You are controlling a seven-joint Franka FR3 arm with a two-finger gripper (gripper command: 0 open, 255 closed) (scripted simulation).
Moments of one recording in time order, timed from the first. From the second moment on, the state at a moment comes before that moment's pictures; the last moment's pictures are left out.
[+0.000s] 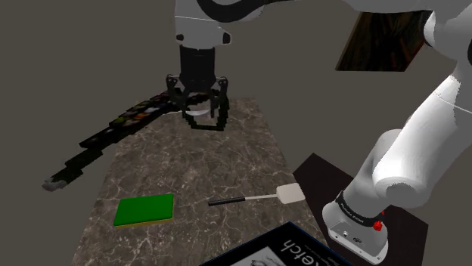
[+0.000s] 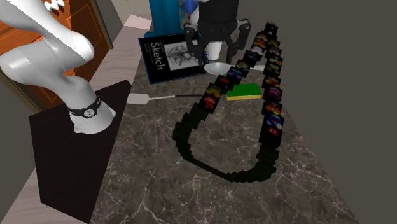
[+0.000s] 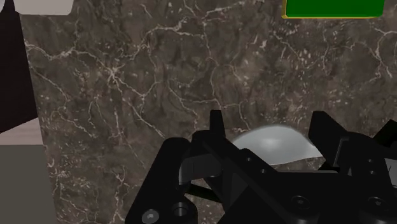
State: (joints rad) arm 0.20 -0.05 0.36 -1.81 0.17 1.74 1.13
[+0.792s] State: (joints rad) arm 0.32 -0.22 0.49 -1.99 0.26 1.79 1.34
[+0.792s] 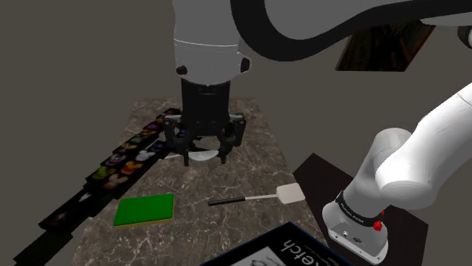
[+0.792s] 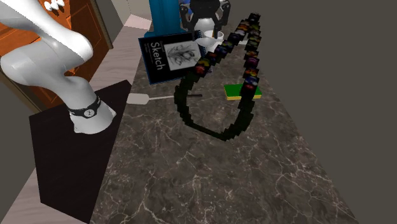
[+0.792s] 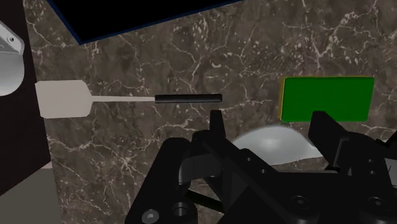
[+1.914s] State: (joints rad) arm 0.47 -0.22 0.77 -1.96 0.30 1.86 1.75
